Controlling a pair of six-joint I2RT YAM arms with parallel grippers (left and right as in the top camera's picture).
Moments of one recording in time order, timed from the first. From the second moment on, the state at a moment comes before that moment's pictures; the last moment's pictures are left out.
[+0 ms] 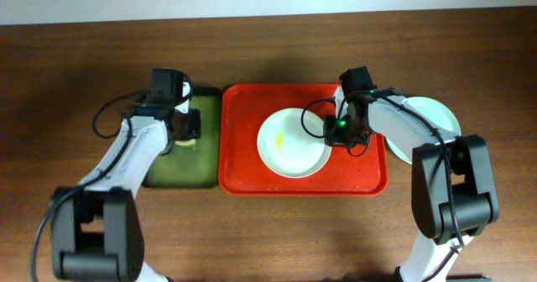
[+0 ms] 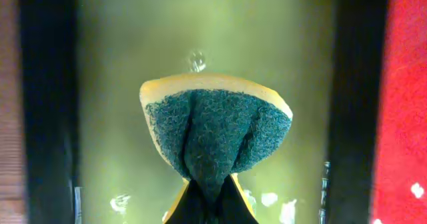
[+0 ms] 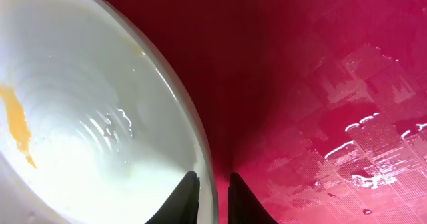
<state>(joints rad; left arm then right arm) -0.10 1.75 1.17 -0.59 -0.07 -0.07 0.19 1.95 1.25 -0.72 -0.28 0.24</state>
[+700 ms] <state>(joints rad) -0.10 1.57 1.17 -0.54 -0.18 -0.07 0.19 1.95 1.25 -0.70 -0.28 0.24</state>
